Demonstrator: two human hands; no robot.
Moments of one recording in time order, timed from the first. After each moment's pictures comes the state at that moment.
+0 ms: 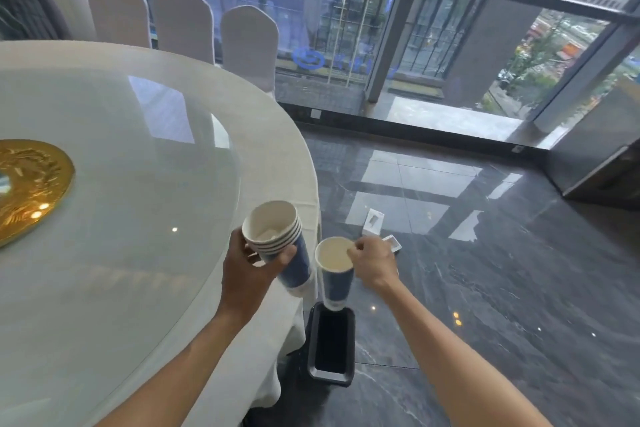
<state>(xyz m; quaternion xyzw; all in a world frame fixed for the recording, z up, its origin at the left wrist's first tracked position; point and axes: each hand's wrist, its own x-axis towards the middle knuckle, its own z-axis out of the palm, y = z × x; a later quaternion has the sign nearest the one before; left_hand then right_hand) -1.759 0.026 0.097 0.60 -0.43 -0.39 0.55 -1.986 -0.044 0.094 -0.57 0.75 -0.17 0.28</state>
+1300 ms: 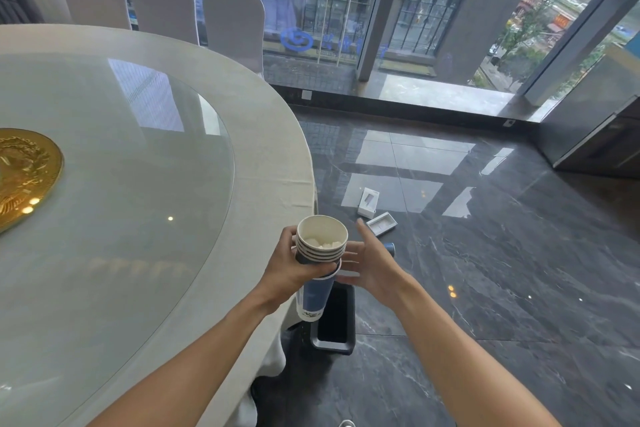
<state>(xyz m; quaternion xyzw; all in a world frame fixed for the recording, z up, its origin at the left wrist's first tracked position) -1.803 0.039 0.067 0.51 -0.45 -0.59 0.43 -1.997 0.020 0.095 -0.33 0.57 -0.26 0.71</state>
